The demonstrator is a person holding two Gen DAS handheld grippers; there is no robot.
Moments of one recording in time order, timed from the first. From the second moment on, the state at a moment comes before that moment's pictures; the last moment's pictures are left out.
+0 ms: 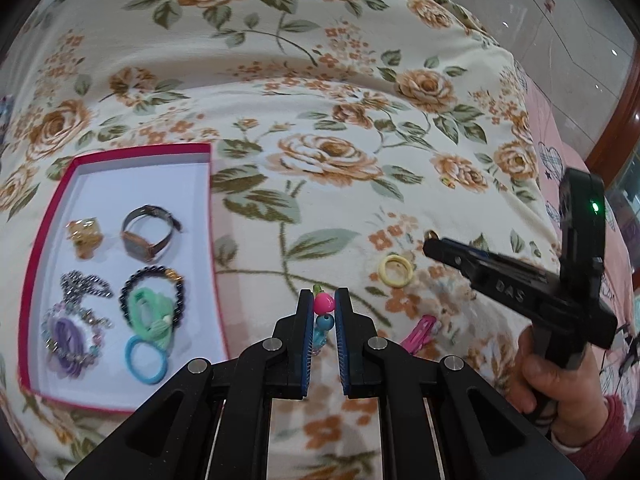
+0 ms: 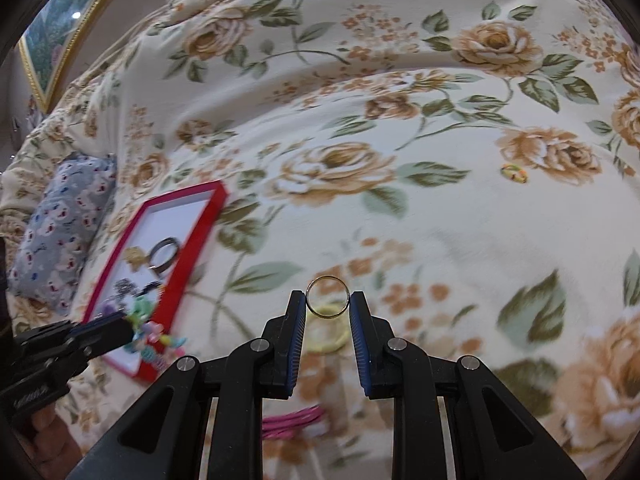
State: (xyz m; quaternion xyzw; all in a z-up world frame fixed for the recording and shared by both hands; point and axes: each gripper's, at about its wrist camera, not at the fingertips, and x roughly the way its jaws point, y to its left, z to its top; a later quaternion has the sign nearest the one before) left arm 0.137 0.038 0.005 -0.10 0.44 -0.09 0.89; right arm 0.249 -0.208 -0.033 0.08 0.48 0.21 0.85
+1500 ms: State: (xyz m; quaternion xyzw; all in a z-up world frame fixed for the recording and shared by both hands) left arm 0.069 0.152 0.020 -0.16 0.41 0.00 0.90; right arm 0.194 -0.084 -0.021 0.04 0.49 0.34 0.80
